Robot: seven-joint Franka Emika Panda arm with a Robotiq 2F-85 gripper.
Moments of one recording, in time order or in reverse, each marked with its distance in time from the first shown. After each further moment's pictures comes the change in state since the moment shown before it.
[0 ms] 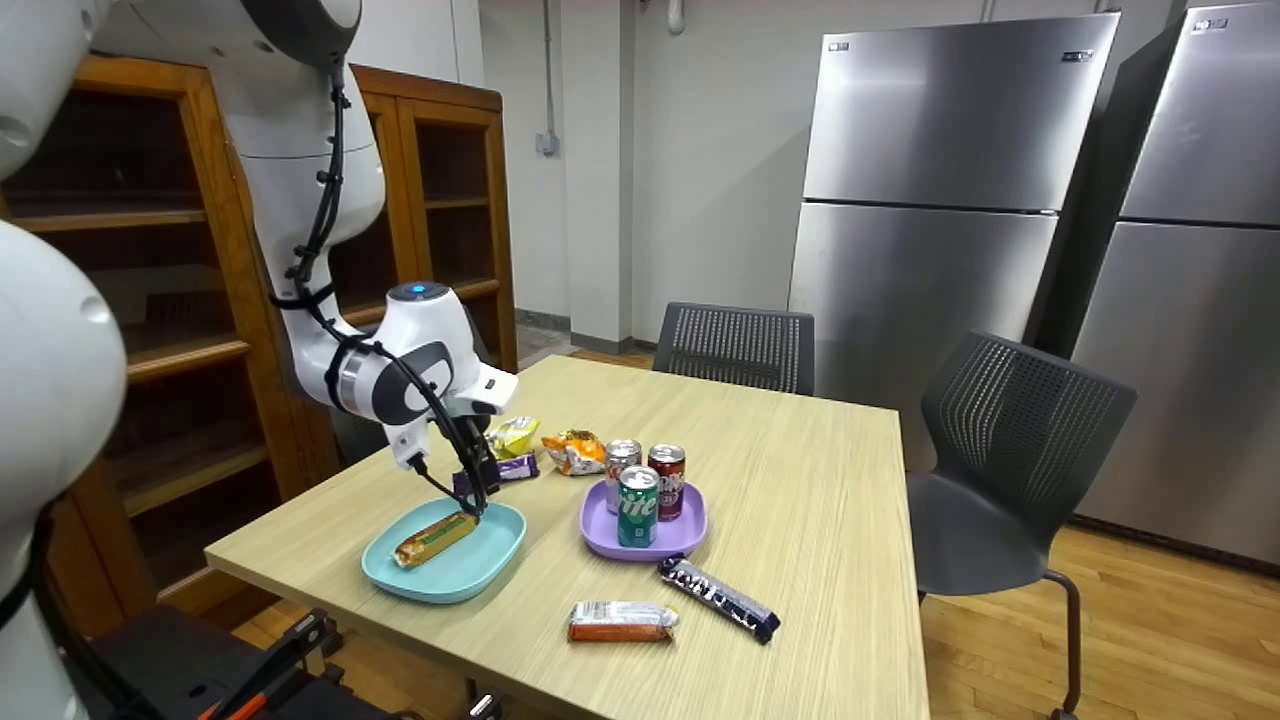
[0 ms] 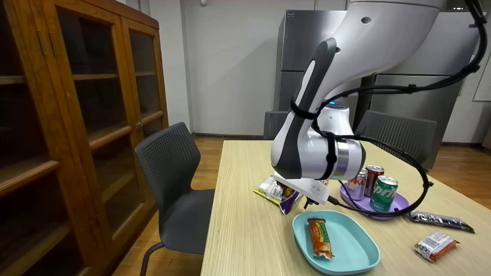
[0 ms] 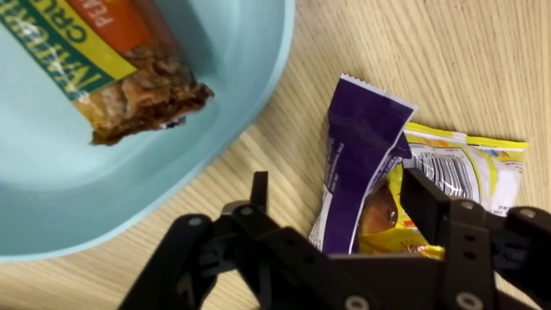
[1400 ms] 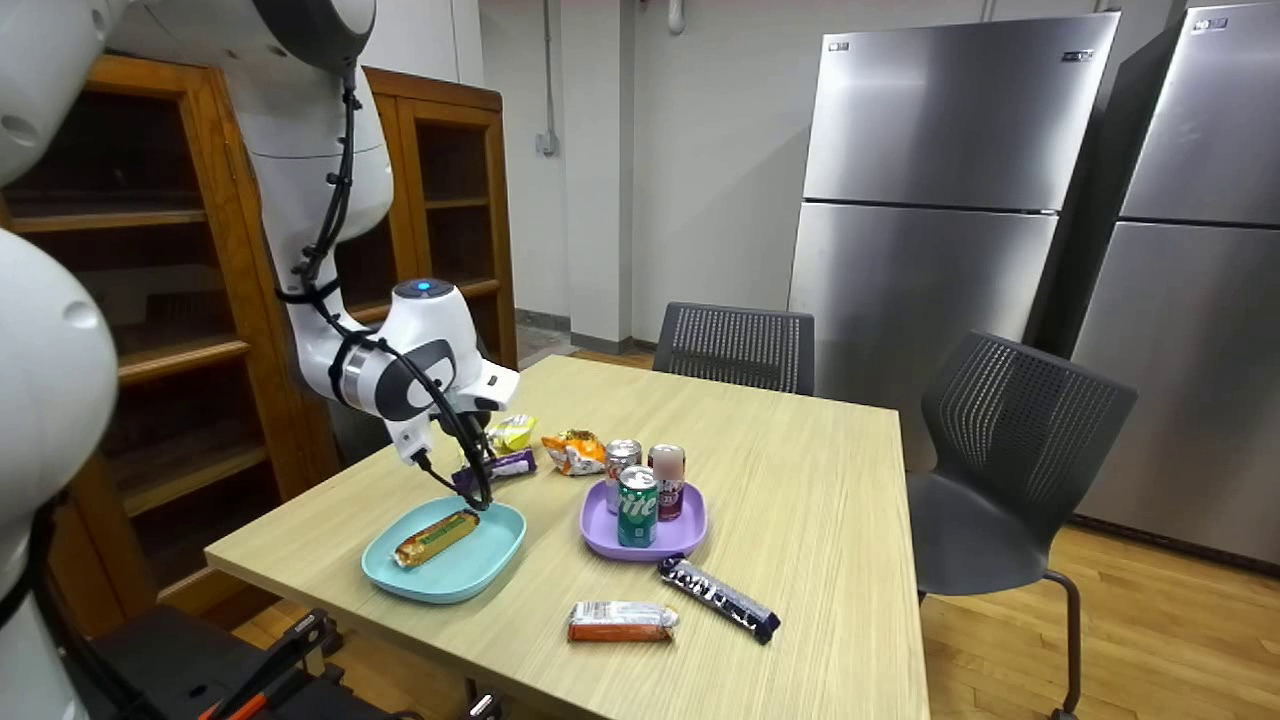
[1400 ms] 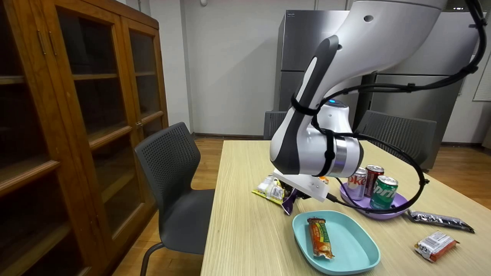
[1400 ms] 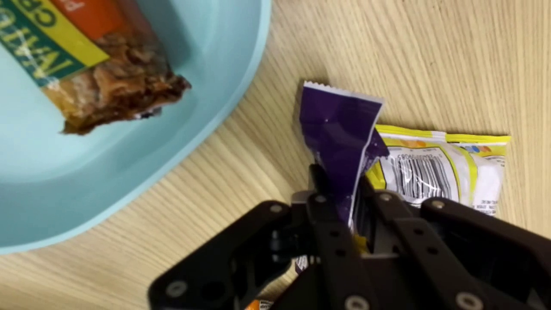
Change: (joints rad) arm -0.050 -0.002 0.047 0.016 -0.006 -0.003 -0.044
